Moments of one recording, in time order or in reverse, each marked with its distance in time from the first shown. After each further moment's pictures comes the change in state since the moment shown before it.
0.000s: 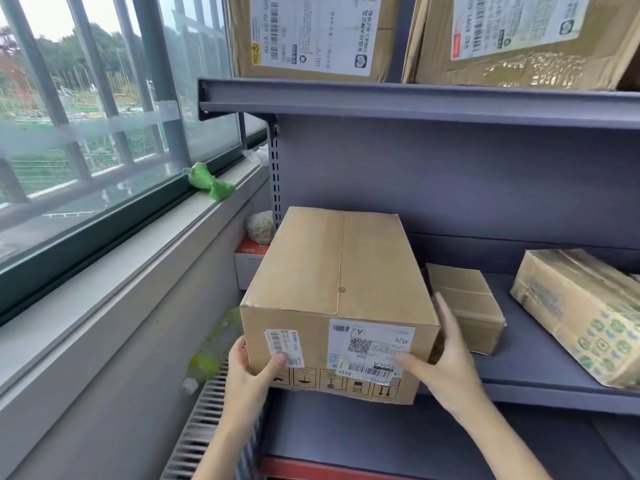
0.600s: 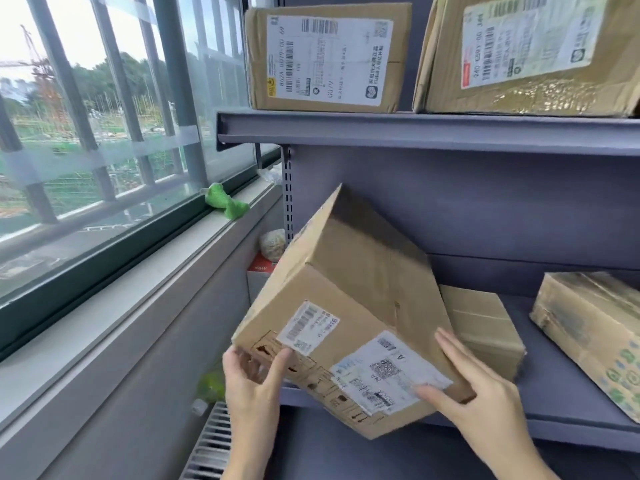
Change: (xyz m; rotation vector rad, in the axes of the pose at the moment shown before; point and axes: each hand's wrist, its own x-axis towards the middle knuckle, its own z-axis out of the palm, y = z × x) left_hand -0.009 0.046 0.019 -0.145 0.211 0.247; right_hand -0.012 -0.014 -0.016 -0.312 0.113 -0.409
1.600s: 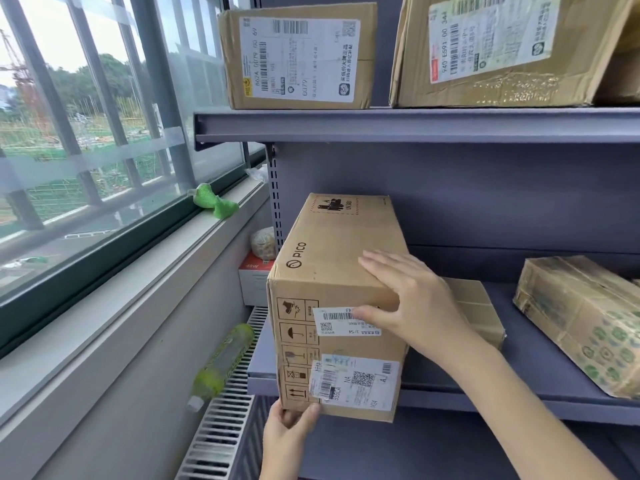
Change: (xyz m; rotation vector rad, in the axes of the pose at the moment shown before) left_hand -0.049 -0.081 -0.004 -0.018 -0.217 -0.495; right_hand 0.078 -0.072 -0.006 -0.272 -0.168 -0.349
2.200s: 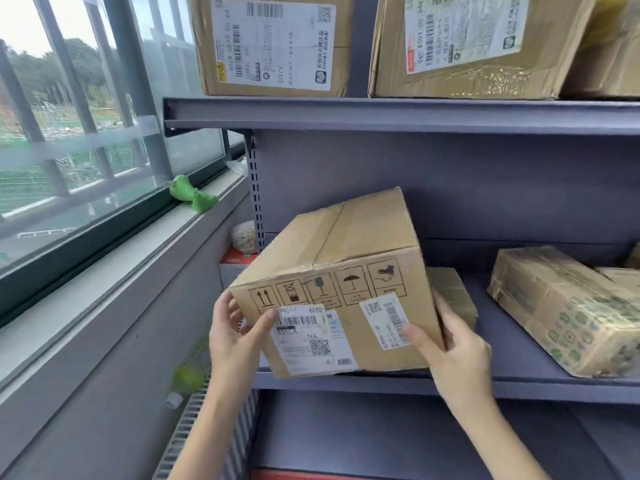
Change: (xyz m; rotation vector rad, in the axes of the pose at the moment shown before) left_hand 0.013 0.125 0.022 0.143 0.037 0.512; right_hand -0.091 0.040 0.020 0.491 0.337 0.598
